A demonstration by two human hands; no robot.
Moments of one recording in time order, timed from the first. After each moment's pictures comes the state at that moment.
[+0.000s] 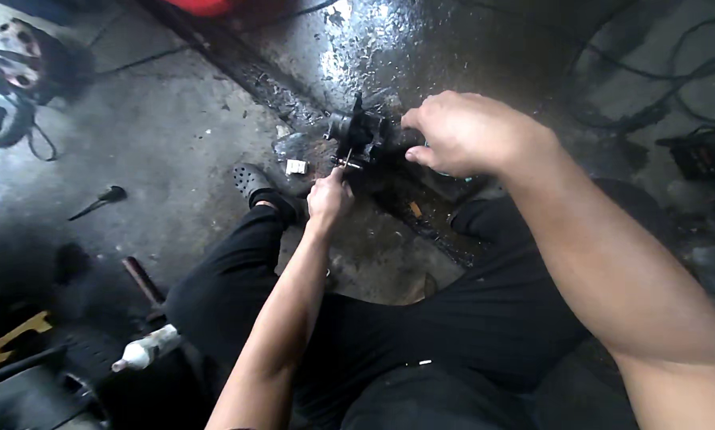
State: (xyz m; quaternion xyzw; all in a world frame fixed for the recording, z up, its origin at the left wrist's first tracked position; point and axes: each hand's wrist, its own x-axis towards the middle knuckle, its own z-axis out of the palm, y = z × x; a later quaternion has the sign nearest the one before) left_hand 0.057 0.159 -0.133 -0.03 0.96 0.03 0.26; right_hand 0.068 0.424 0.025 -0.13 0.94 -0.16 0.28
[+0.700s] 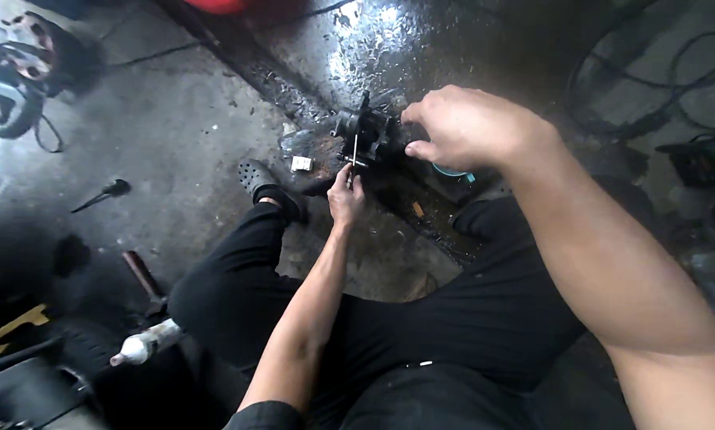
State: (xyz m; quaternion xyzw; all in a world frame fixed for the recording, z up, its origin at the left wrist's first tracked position) left_hand 0.086 0.146 -0.202 -0.01 0.94 0.33 0.04; right_hand 0.066 0.415 0.029 -0.15 0.94 -0.17 0.27
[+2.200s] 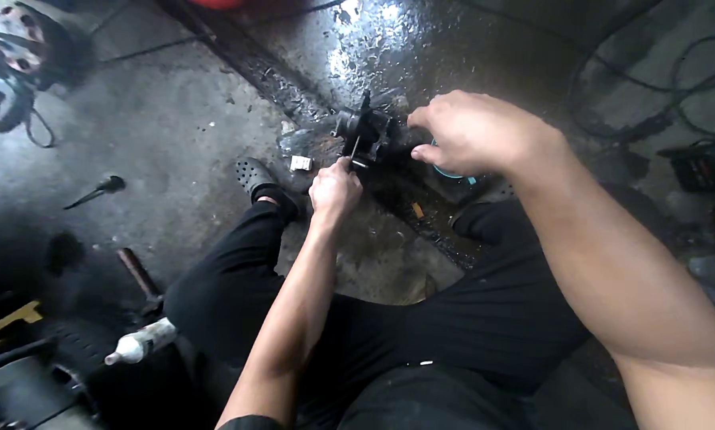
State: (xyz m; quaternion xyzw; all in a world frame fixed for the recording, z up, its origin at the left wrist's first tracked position) left_hand 0.056 0.183 -0.091 -0.06 0.96 0.04 0.26; right_hand 0.063 0.417 0.026 -0.14 0.94 -0.15 0.28
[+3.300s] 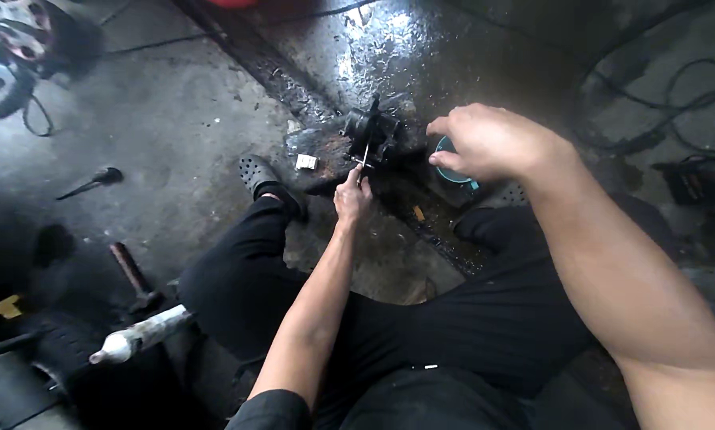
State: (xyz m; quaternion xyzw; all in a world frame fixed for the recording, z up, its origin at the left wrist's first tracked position) left_hand 0.076 0.148 -0.202 -0.05 0.97 0.21 0.14; right_hand 0.068 0.421 0.018 -0.13 0.93 -0.15 0.30
